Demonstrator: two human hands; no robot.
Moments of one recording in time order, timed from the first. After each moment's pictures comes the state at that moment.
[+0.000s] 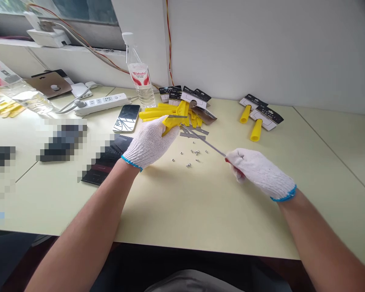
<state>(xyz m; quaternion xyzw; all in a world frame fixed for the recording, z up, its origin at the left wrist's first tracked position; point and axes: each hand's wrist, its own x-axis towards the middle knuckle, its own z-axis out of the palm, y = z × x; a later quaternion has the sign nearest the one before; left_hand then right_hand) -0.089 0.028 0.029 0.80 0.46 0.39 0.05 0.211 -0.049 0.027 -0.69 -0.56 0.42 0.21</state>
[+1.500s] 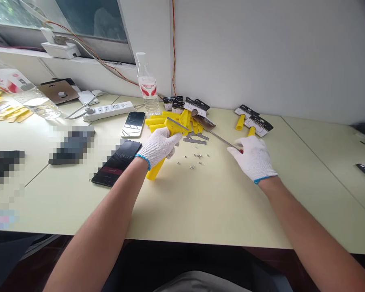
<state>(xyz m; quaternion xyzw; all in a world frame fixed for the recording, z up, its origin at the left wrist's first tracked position) -0.094 0.019 0.043 0.63 0.56 0.32 0.43 0.225 -0.011 0.014 -0.69 -0.70 -0.07 0.17</state>
